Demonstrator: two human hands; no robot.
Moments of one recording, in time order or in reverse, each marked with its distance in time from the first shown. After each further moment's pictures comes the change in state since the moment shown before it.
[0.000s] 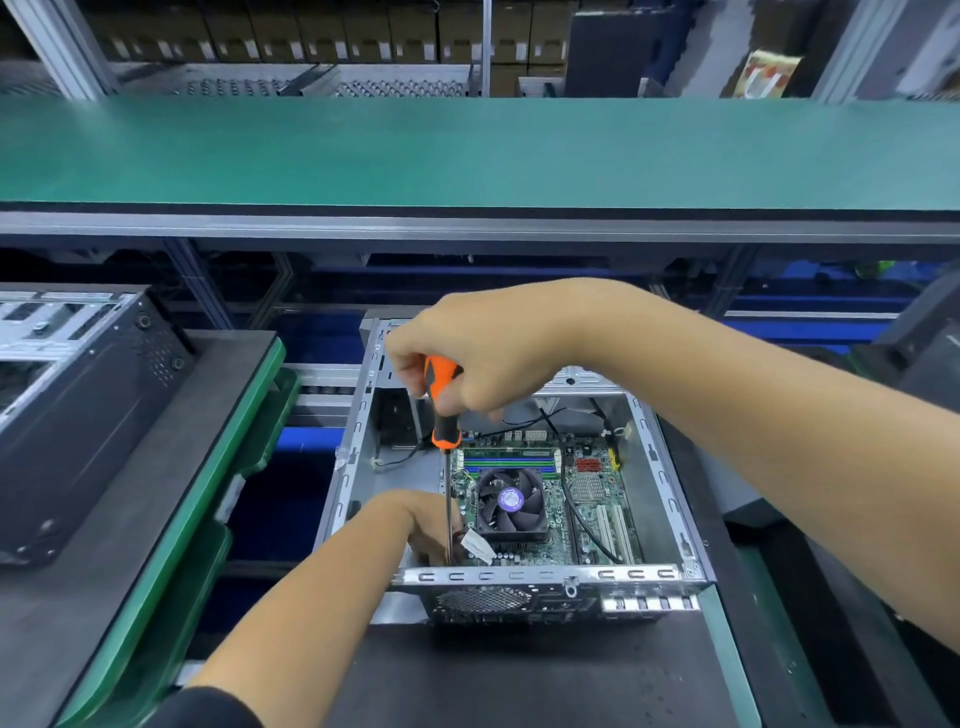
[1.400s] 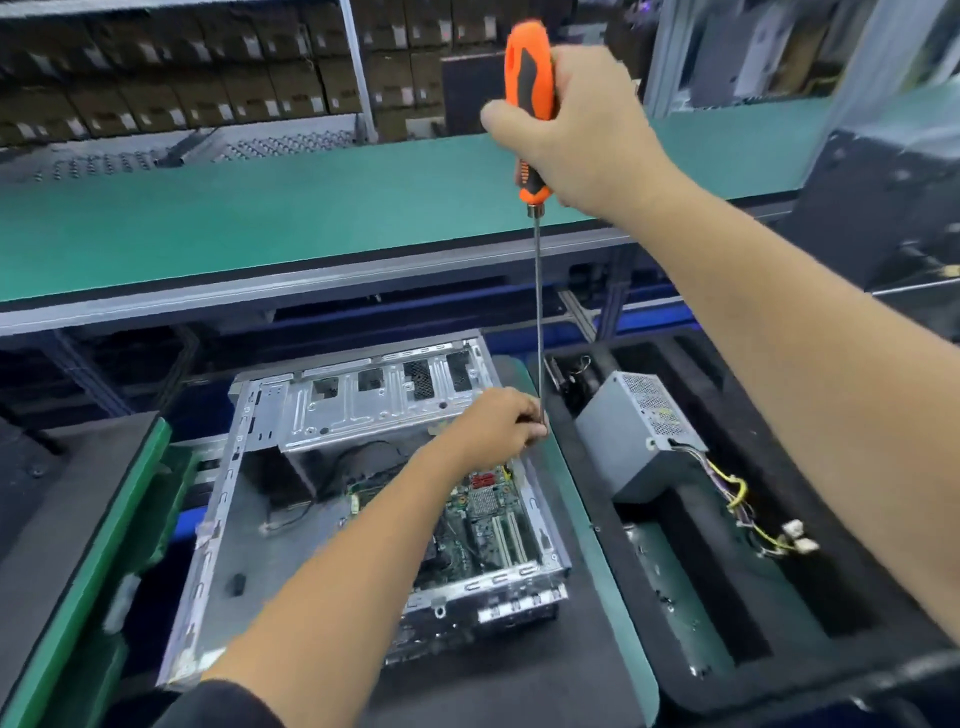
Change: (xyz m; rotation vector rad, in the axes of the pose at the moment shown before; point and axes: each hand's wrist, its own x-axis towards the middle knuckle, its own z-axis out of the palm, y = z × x) left_hand 0.024 0.216 -0.075 -0.058 0.704 0.483; right_hand -0.166 0.103 -0.069 0.204 1.263 0.325
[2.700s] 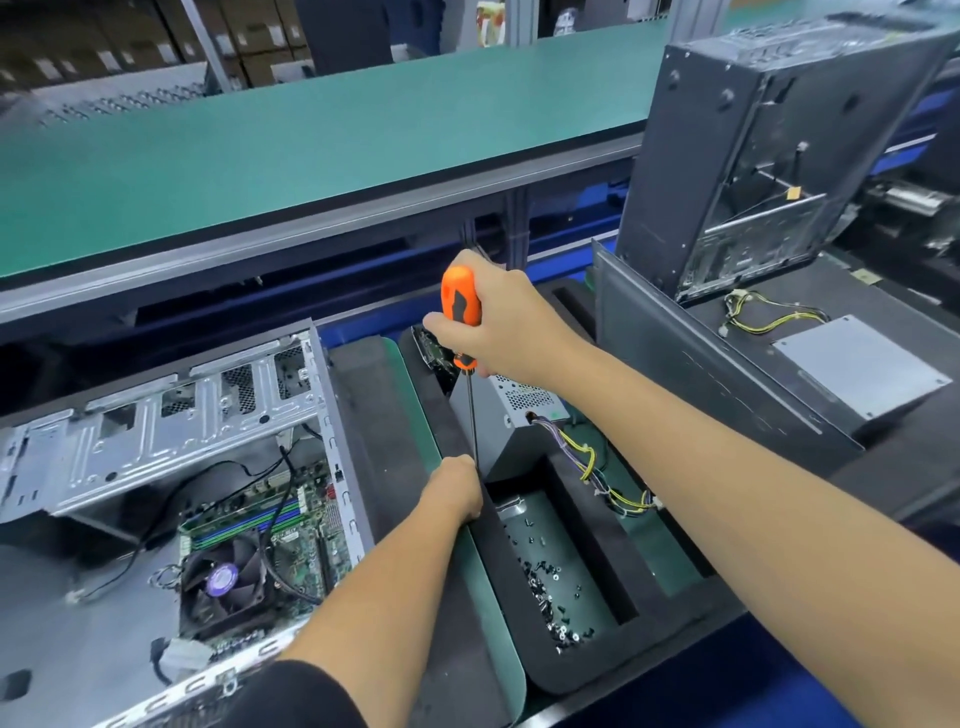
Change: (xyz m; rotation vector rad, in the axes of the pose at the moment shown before) left_hand 0.094 0.001 0.195 0.353 -0.307 -0.501; right_hand -0.134 0.164 -0.040 0.079 -0.257 0.336
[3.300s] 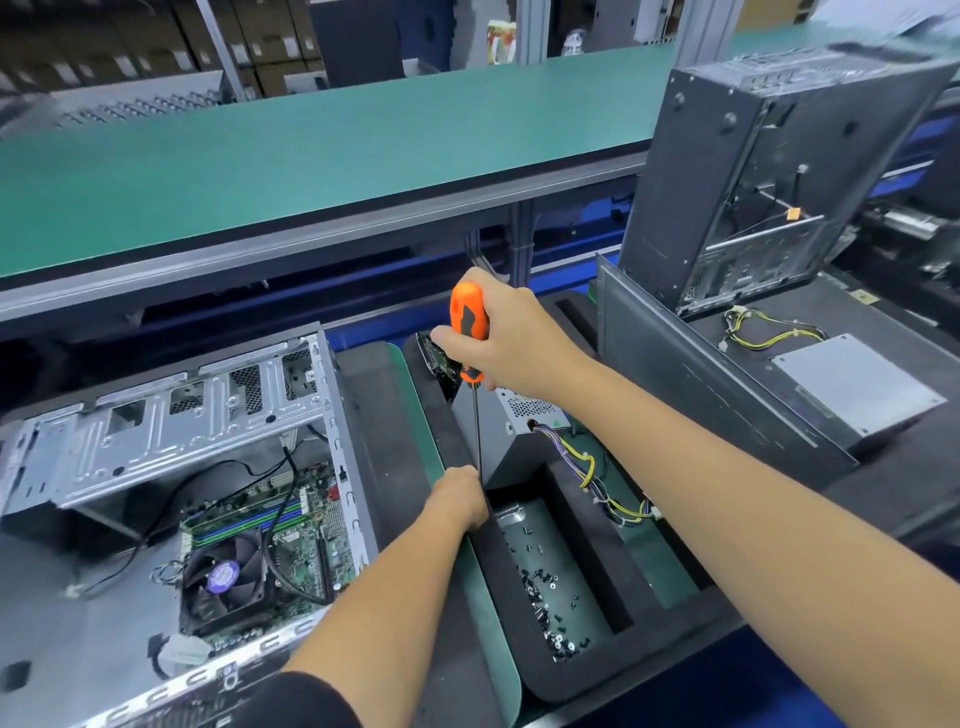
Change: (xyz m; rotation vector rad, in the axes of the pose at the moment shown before) left_hand -0.018 0.005 -0.003 -0.076 0.003 -0.009; right_hand -0.005 0.002 0.002 -0.011 0.001 -0.010
